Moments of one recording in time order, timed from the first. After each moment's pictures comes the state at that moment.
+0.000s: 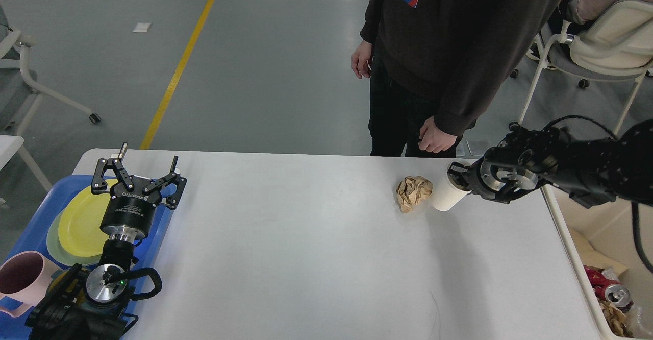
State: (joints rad) left arm -0.33 0.12 -1.39 -0.69 0.05 -0.63 -0.20; right arm 1.47 -0.19 -1.09 0.85 0.23 0.19 -0.26
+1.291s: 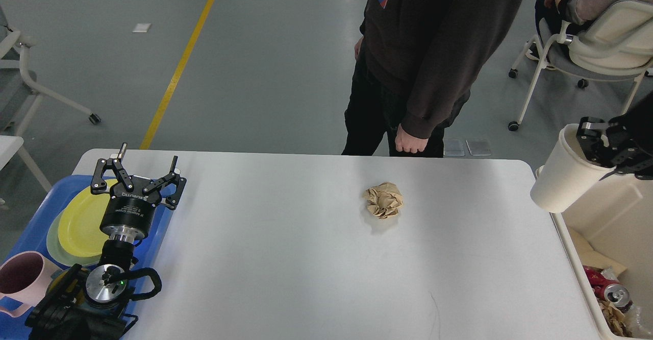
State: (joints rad) left arm -0.33 0.12 -1.39 -0.69 0.05 -0.63 -0.20; right arm 2.57 -0.41 -1.67 1.71 0.23 0.50 -0.25
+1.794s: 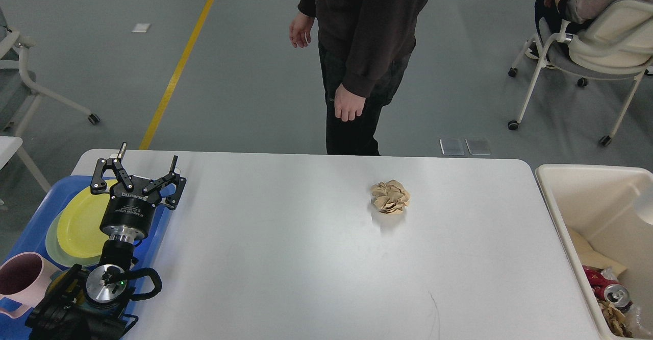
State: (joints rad) left arm -0.33 0.12 -1.39 -0.69 0.05 -0.63 -0.20; right arm 2.18 -0.83 -1.71 1.35 0.08 0.31 -0.26
